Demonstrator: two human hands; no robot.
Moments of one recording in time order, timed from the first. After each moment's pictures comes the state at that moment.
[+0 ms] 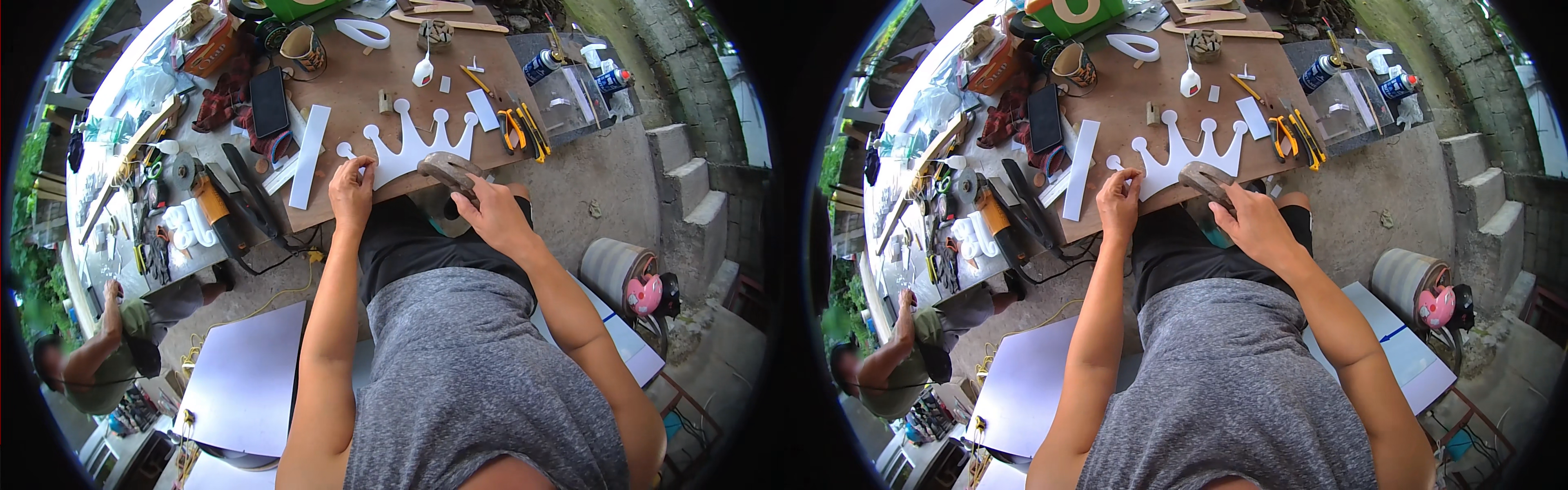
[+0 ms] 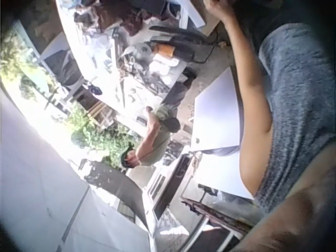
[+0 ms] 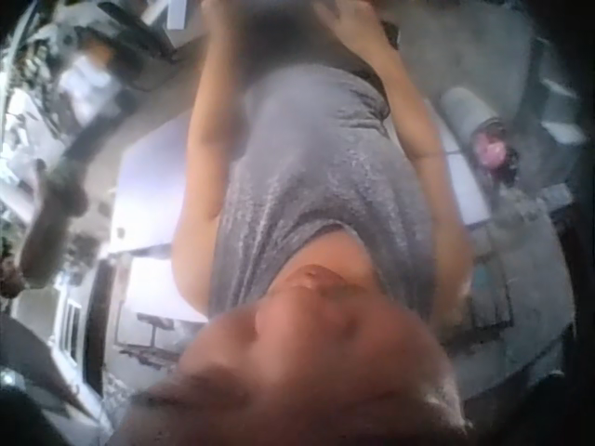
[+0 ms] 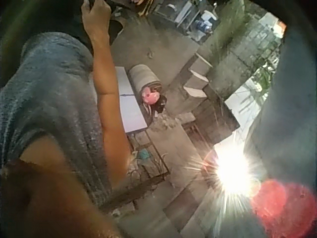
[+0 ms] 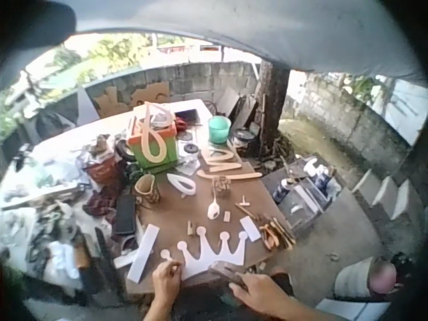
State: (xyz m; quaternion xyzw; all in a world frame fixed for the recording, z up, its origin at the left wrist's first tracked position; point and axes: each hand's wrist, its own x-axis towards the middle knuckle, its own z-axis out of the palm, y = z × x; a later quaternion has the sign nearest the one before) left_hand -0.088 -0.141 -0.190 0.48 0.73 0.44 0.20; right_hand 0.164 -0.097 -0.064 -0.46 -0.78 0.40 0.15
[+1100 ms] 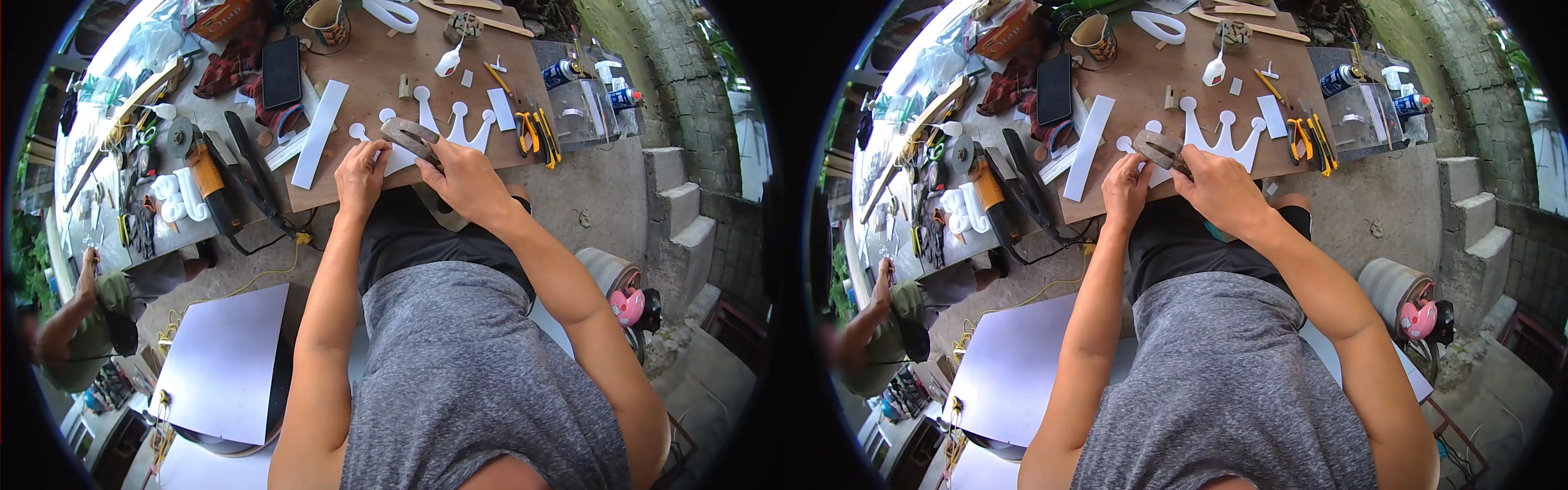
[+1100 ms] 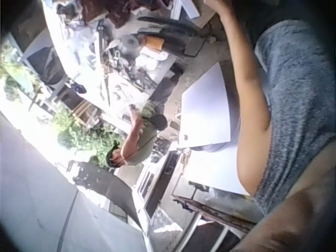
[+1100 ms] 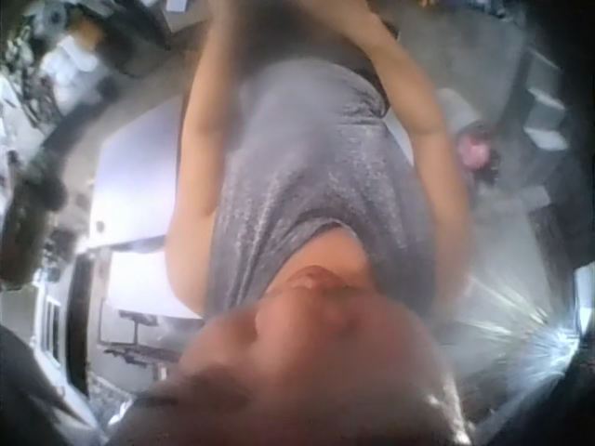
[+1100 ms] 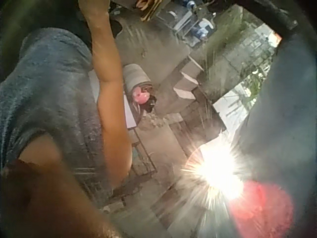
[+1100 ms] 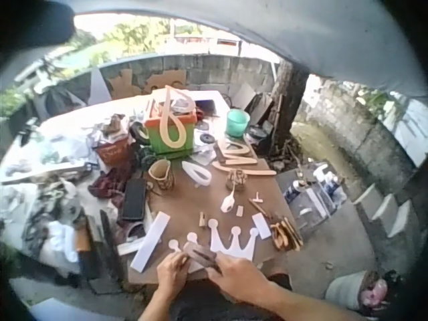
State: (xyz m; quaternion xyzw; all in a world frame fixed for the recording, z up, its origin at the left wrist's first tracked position) left_hand -0.089 -0.143 -0.177 0.51 0.73 0.41 0.19; right_hand 0.087 -0.068 -0.065 -0.37 -0.86 0.34 0.11
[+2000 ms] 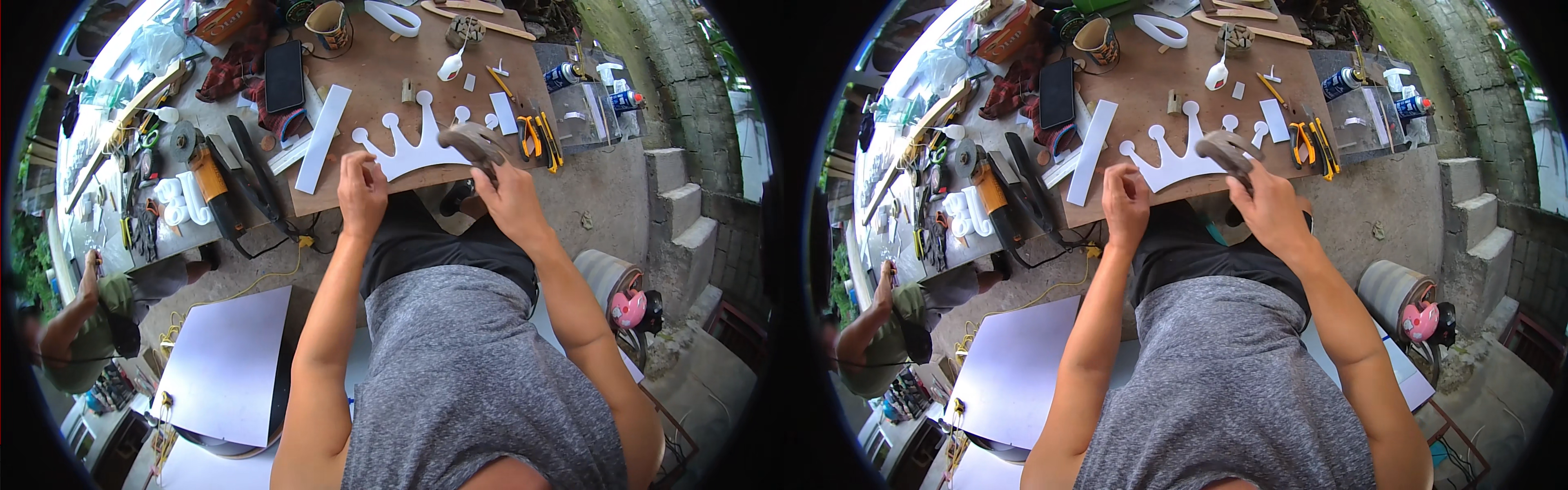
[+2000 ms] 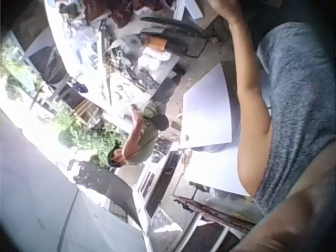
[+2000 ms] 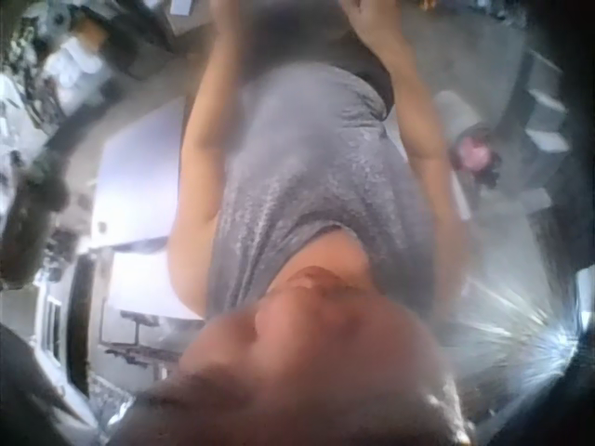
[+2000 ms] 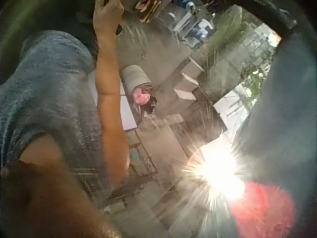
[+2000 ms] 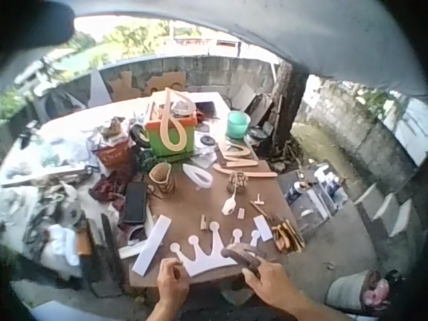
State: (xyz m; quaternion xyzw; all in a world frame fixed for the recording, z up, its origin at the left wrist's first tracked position) left_hand -0.079 -0.163 -0.172 0.45 0.73 0.49 0.16; right_hand 0.143 -0.076 -0.053 -0.47 -0.78 0.37 0.18
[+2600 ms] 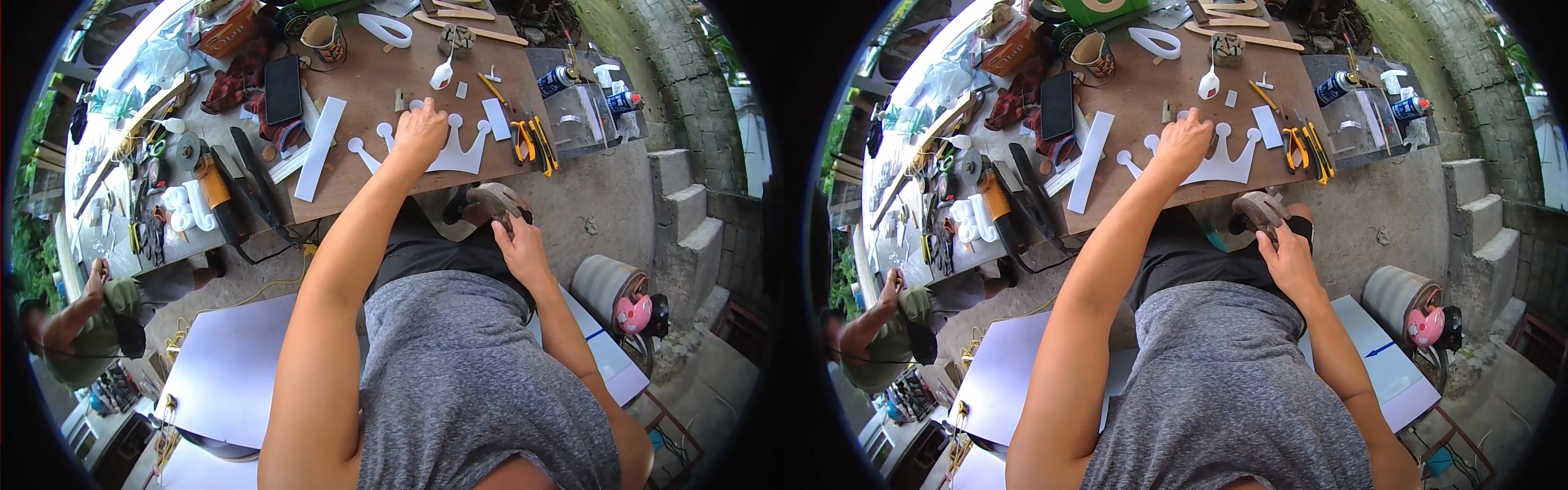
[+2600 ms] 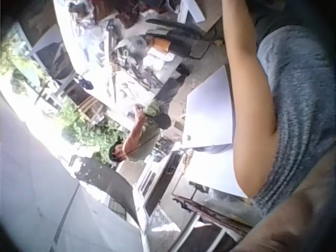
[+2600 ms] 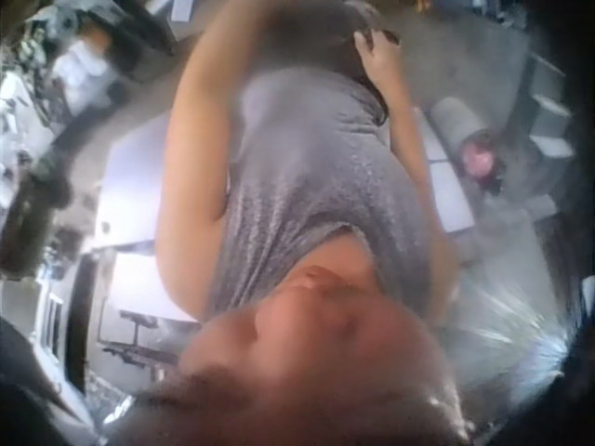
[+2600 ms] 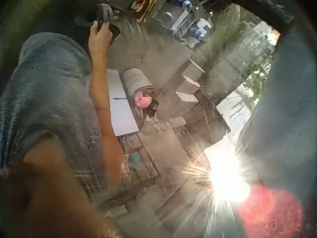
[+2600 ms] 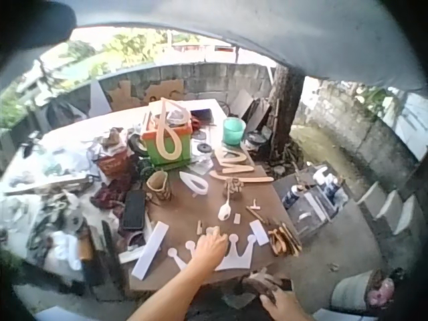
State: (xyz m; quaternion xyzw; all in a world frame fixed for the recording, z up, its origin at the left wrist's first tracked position) left_hand -0.037 -0.019 -0.159 0.75 0.65 0.10 0.12; right_hand 0.216 -0.132 -0.078 -0.55 -0.72 0.40 0.15
